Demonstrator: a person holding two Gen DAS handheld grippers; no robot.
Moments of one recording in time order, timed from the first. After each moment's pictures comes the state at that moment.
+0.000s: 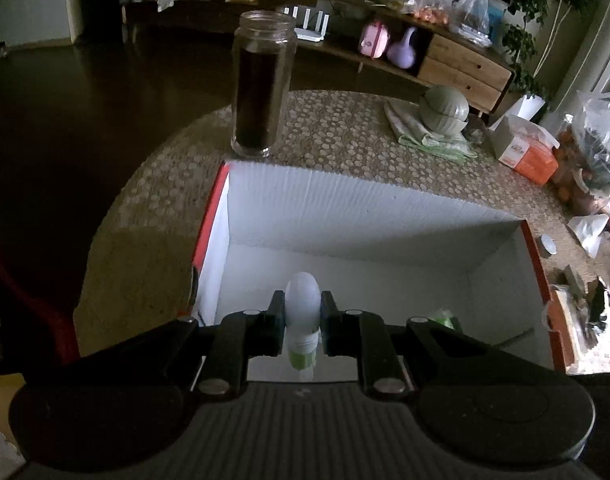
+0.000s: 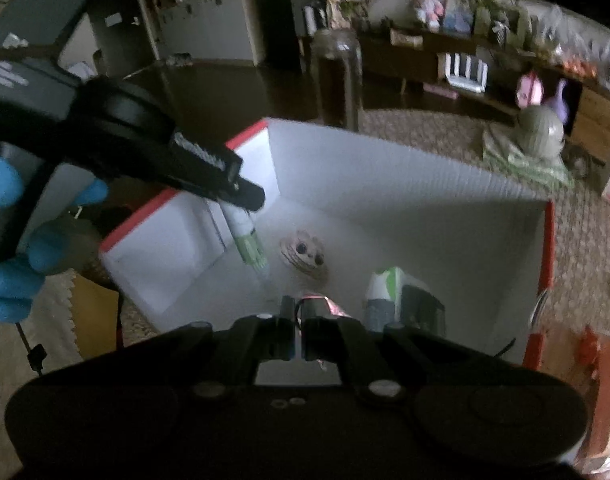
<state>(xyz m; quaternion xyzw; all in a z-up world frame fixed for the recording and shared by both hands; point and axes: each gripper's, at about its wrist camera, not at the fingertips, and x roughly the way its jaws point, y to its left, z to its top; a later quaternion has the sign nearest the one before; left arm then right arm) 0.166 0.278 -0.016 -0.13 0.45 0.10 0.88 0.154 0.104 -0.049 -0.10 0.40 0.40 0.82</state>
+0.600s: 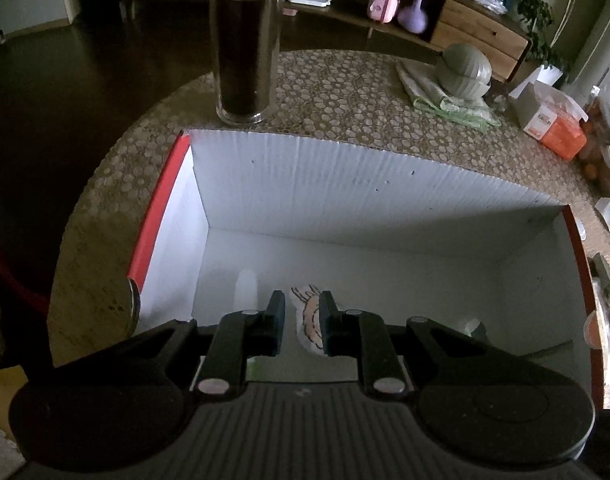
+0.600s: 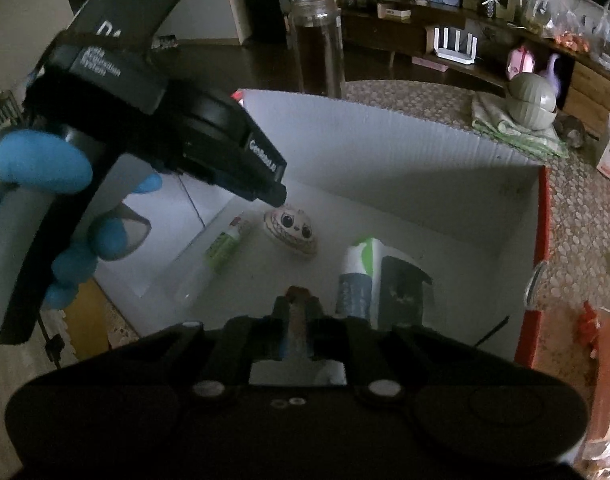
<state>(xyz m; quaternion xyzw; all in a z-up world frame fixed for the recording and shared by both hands) 0.204 0.273 -0.053 -0.13 0.50 0.10 0.85 0.161 0.098 -0.058 -0.11 0.43 0.39 0.81</state>
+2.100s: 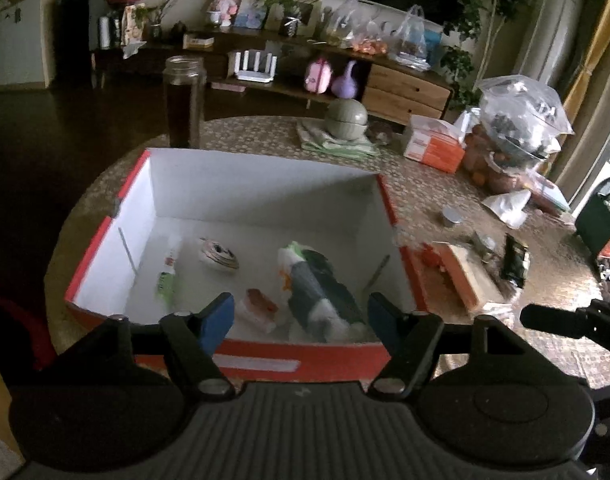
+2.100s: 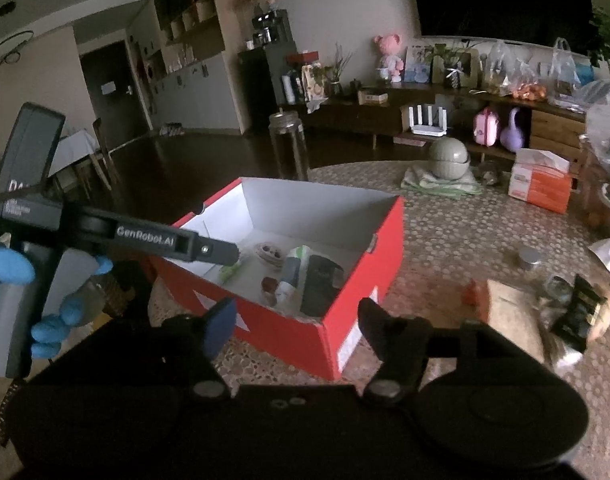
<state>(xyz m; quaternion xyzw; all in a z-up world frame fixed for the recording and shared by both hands) 0.064 0.156 0.013 -0.12 0.38 0.05 0.92 0.082 -0.072 0.015 -0.03 0.32 0.40 0.86</state>
